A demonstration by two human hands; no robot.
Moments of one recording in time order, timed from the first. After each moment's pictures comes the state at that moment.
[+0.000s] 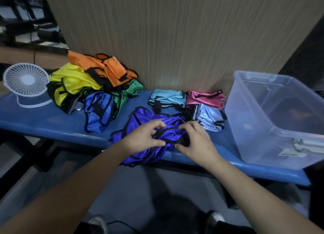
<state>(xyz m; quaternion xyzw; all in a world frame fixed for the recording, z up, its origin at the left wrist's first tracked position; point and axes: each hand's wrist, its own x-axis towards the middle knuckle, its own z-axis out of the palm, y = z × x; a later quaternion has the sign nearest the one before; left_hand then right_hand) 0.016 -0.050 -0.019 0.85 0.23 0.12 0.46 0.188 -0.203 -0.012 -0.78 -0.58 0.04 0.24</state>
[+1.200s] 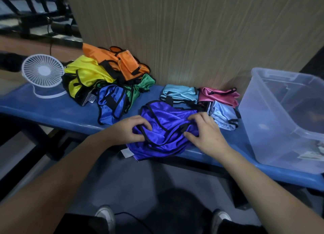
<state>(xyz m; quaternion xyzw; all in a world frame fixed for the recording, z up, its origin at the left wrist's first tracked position) -0.065 -0.006 -0.011 0.90 0.22 0.09 0.37 0.188 -0.182 -0.005 -0.77 -0.60 0.02 0.23</state>
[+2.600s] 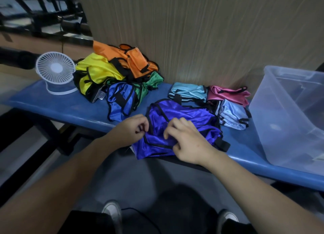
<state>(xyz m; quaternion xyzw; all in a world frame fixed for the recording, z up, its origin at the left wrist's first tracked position) -0.082 -0.009 -0.032 0.91 0.24 0.18 0.27 0.123 -0.162 -0.005 -0.62 -0.77 0.00 0.16</state>
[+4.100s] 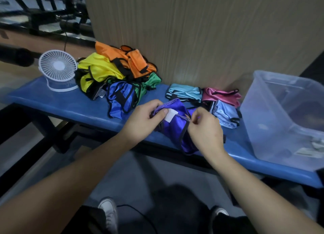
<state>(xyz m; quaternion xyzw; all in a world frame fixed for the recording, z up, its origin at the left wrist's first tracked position) -0.050 -0.085 0.037 0.79 0.25 0.36 0.42 0.106 -0.197 0.045 -0.82 -0.44 0.01 0.37</state>
